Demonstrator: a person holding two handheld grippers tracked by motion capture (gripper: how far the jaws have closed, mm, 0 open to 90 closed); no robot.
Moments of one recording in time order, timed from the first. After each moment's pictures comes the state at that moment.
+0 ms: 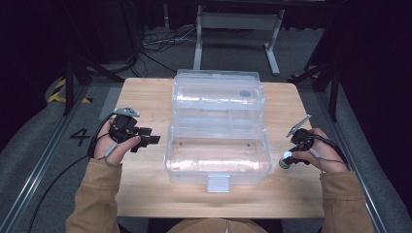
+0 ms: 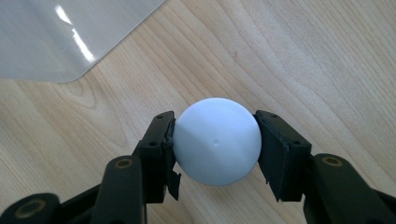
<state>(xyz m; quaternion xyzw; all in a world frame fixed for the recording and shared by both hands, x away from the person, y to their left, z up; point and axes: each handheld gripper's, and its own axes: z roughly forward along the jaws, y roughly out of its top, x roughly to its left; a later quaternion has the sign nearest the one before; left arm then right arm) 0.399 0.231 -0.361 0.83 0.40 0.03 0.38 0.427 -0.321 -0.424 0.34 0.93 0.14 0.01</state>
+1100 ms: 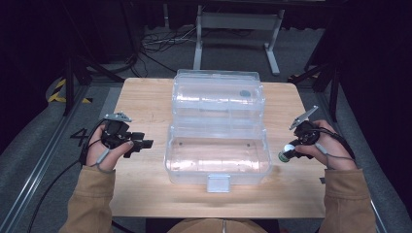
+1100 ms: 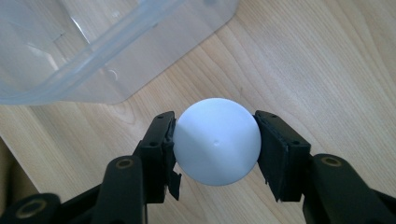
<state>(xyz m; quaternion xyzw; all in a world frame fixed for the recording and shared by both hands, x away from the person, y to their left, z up) 0.383 0.247 -0.365 0.82 0.42 0.04 0.38 0.418 -0.311 -0.375 0.31 0.93 0.17 0.03</state>
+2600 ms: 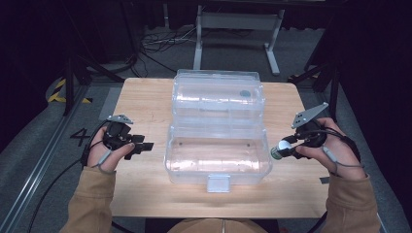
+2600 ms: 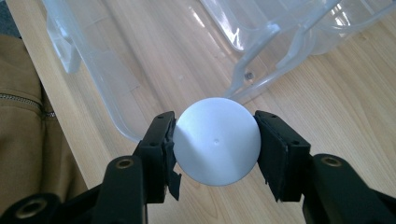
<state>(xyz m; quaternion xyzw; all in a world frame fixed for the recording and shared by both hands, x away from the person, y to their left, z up) 0.385 0.246 -0.372 0.83 0.43 0.03 0.36 0.383 -0.285 -0.324 0.25 0.93 0.26 0.05</state>
